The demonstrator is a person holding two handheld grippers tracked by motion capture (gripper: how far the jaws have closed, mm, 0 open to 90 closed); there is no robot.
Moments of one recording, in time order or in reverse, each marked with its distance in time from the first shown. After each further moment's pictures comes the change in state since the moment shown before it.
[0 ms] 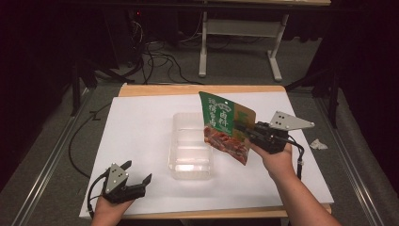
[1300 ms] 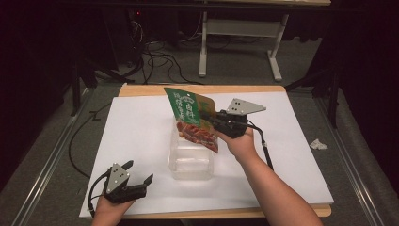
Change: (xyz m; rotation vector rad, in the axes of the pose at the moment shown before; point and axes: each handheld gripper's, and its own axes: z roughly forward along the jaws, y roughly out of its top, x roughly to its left) left arm -0.002 0.001 0.001 -0.004 -0.019 0.012; right arm 0.000 0.003 0.103 0.009 0.085 -0.033
